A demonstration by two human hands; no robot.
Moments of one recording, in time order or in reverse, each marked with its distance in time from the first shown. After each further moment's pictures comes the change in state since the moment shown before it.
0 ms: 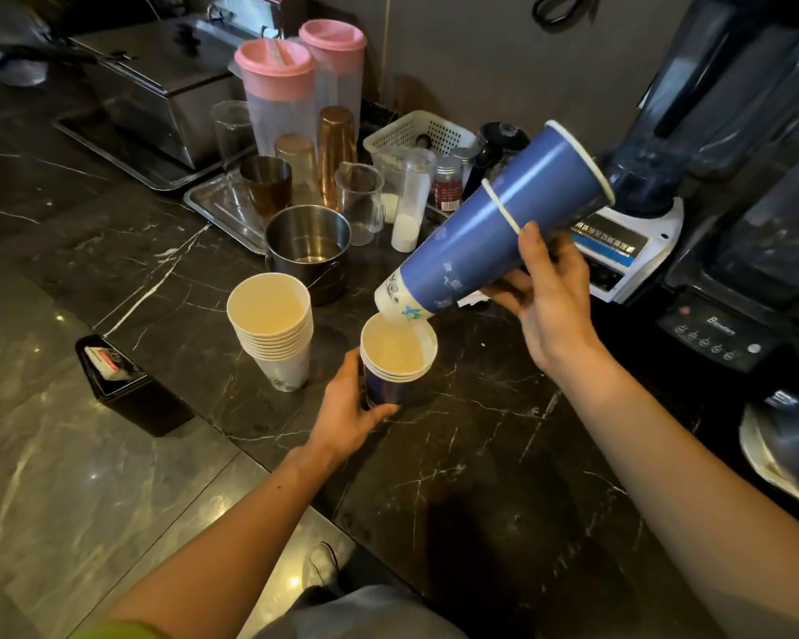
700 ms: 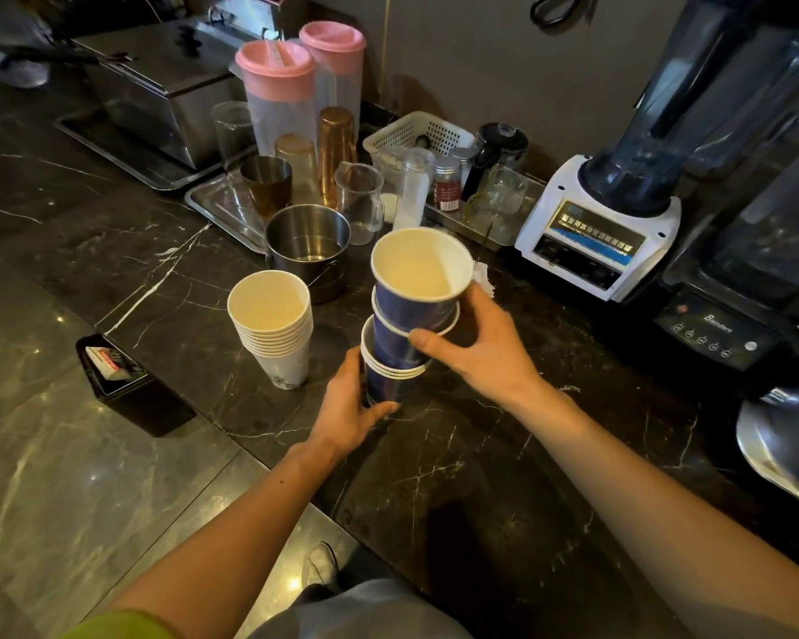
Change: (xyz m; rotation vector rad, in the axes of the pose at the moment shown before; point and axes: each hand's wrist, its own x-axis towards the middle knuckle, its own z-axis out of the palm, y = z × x) left_hand -0.001 -0.003 0.001 0.022 -0.020 0.022; right_hand -0.034 0.040 0.010 -0.621 -0.348 -0.048
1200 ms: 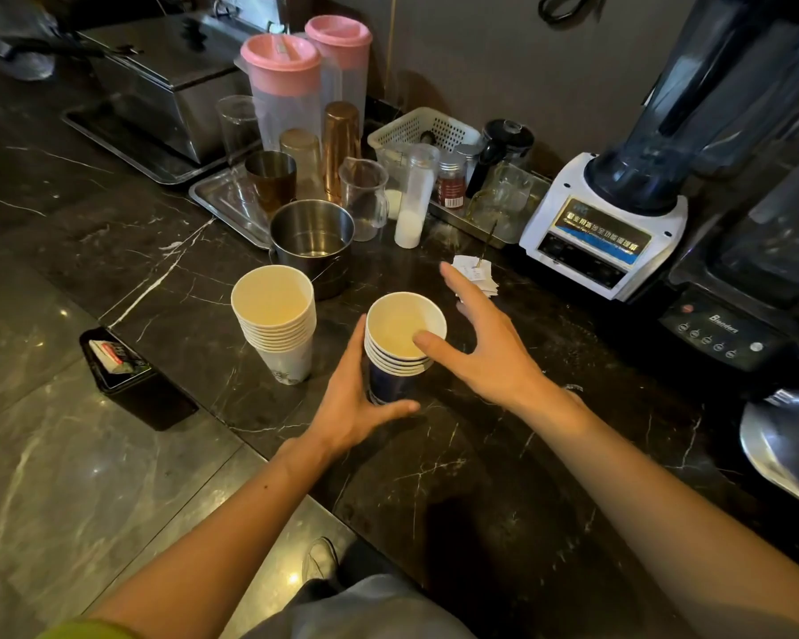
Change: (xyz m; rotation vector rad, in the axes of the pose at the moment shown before) left_hand -0.006 0.019 -0.007 -0.125 -0.045 0.073; right_hand -0.003 0.001 -0.002 -0.225 -0.091 0.008
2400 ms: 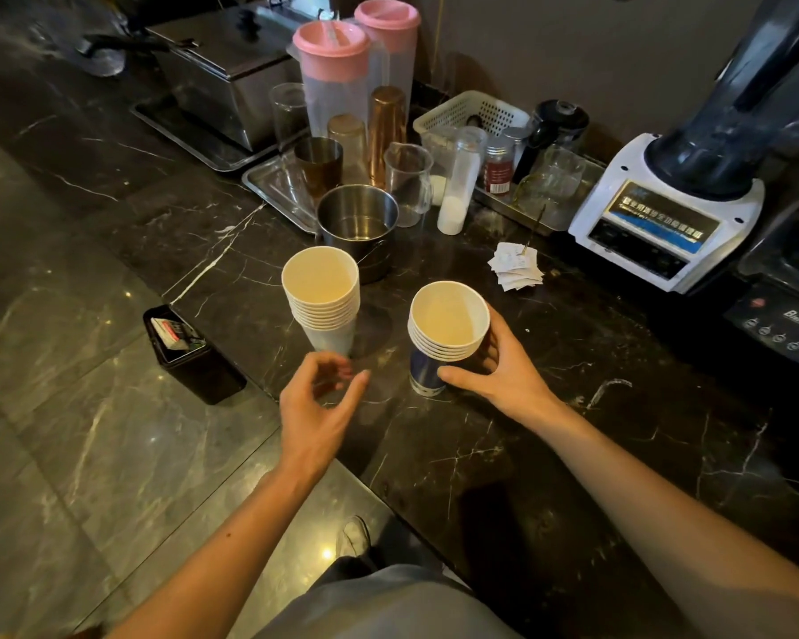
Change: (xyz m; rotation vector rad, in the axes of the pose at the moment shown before) left_hand -0.074 0.008 -0.041 -0.009 0.524 -0.004; right_hand -0.006 0.048 0.048 0.329 -0.086 0.170
